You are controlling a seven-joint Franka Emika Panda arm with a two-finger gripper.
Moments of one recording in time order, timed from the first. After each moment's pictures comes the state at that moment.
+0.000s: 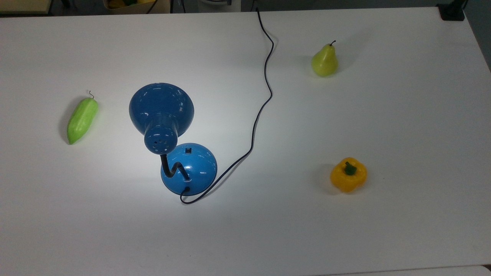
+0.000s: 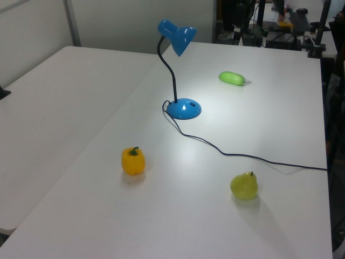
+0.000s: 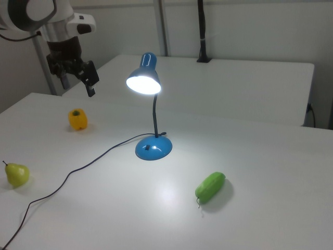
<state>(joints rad) 0.10 -0.01 -0.03 -1.58 0.07 1.66 0.05</state>
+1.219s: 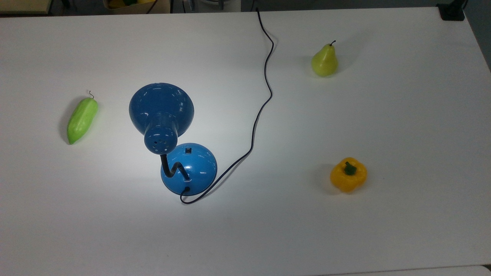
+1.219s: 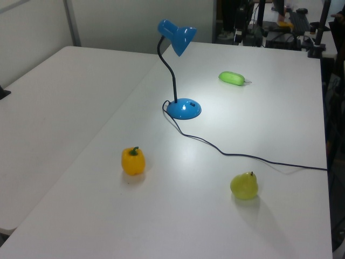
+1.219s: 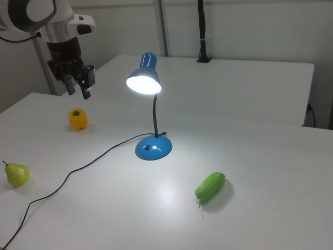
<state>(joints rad) 0.10 -0.01 -0.02 -1.58 0.07 1.66 0.02</state>
